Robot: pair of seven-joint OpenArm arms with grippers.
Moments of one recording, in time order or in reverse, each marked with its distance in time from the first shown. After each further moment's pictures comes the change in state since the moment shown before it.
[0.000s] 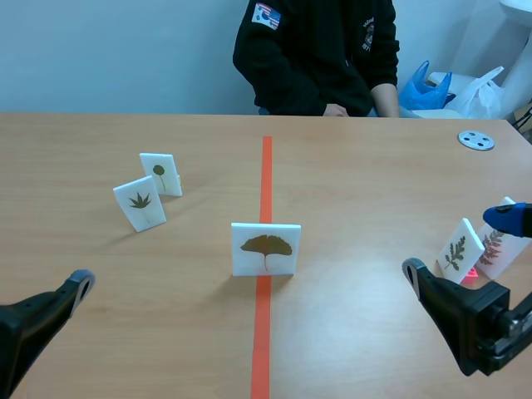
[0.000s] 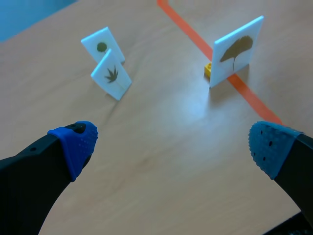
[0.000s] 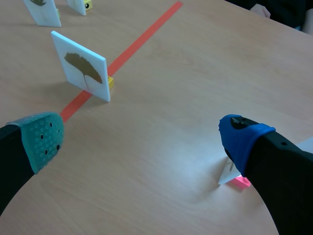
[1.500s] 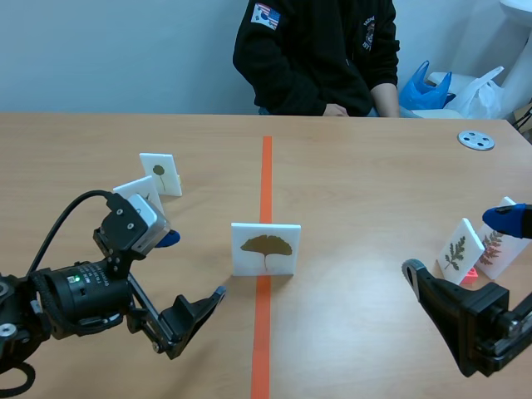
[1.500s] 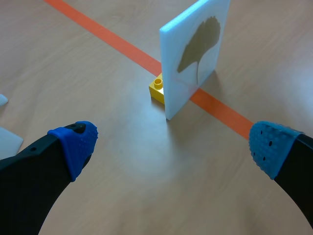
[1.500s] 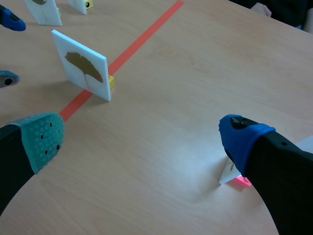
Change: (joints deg) left arm -48.8 -2.5 39.7 -57.2 9.0 -4.0 -22.6; right arm 0.0 0.0 0.0 0.0 0.0 0.0 -0.2
